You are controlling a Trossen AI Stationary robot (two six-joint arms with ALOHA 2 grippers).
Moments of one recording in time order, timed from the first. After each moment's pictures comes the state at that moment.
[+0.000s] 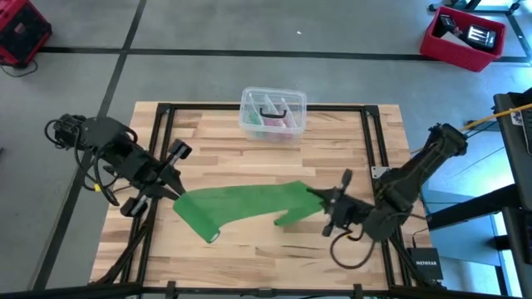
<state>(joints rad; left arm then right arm) -0.46 1.03 1.45 -0.31 0.14 0.20 0.76 1.27 1.08 -0.21 1.15 -0.21</state>
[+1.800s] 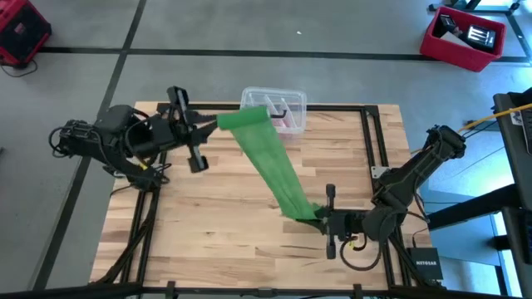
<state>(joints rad) -0.26 1.14 1.44 0.11 -0.50 0.61 0.77 1.33 1.08 0.03 0.76 -0.14</state>
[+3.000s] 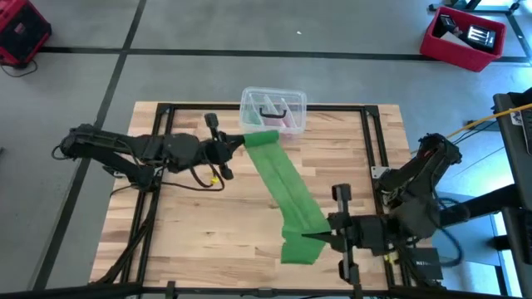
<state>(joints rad) -0.18 1.21 1.20 -0.21 -0.71 0.58 0.82 1.49 1.62 0.07 0.69 -0.32</state>
